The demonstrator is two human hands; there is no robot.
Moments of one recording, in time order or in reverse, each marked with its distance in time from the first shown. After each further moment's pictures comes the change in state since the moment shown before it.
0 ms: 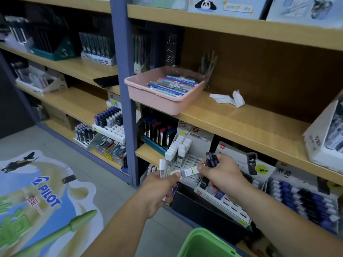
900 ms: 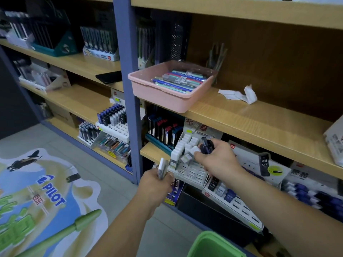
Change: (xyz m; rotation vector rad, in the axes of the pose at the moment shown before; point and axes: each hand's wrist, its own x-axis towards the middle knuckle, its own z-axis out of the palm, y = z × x) left_hand 0.012 0.000 -0.025 0.326 0.172 0.118; right_hand 0.046 -0.011 0.028 -0.062 -0.012 -0.185
